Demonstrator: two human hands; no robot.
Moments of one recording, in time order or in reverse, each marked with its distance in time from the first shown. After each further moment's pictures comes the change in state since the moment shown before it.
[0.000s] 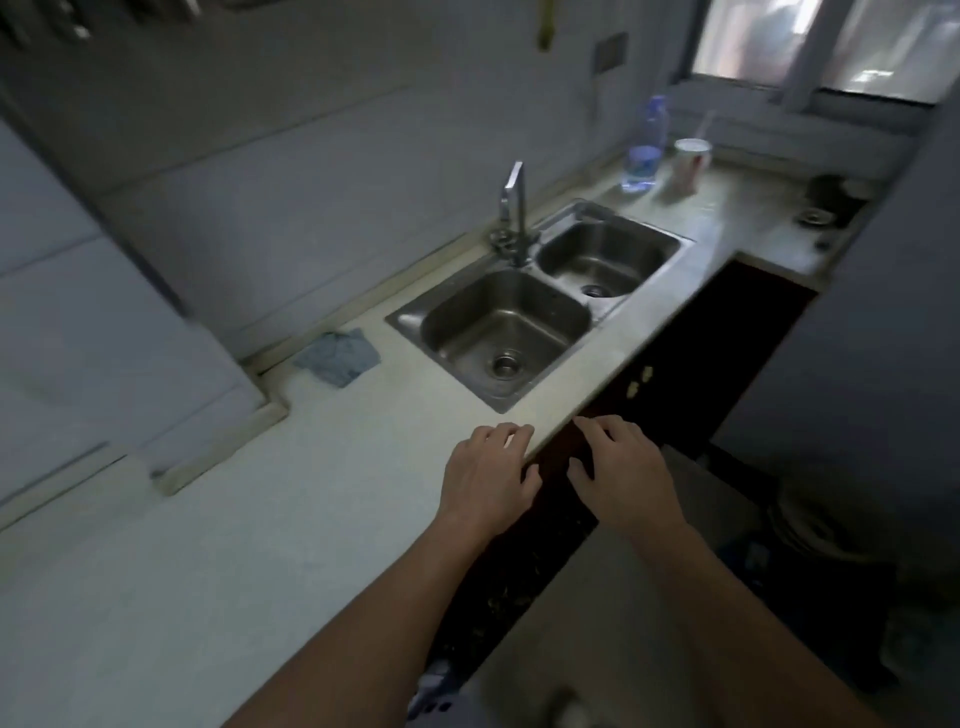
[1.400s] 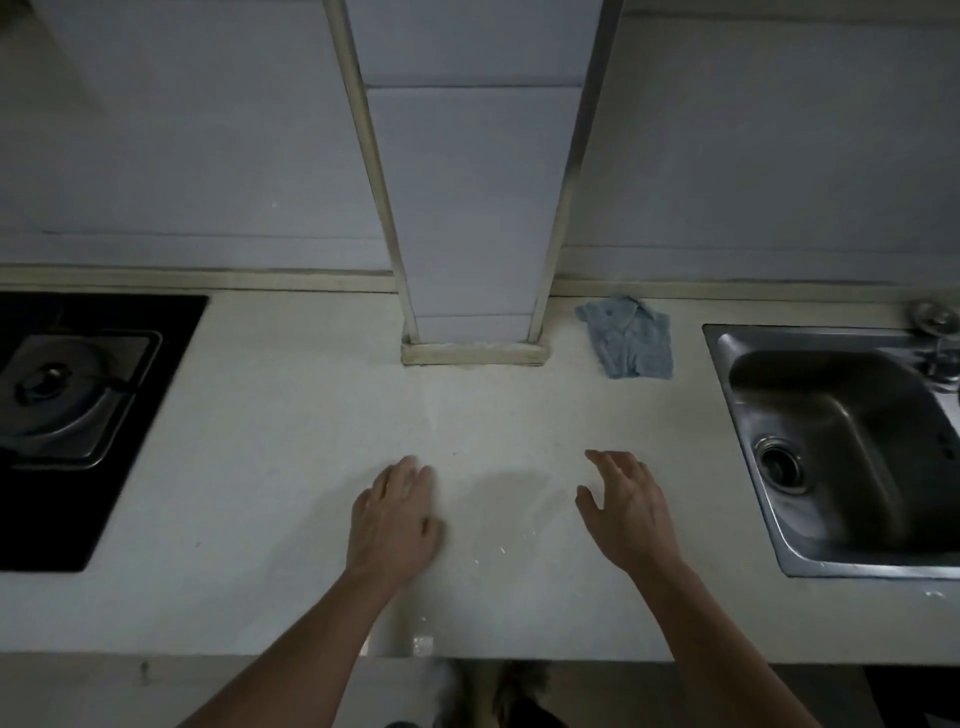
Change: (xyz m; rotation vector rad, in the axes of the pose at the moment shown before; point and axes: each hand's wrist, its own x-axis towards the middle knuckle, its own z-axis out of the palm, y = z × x) left_hand -0.169 -0.307 0.050 -0.163 -0.199 -1.015; right_hand 0.145 -0.217 0.237 0.124 -0.473 -0.507
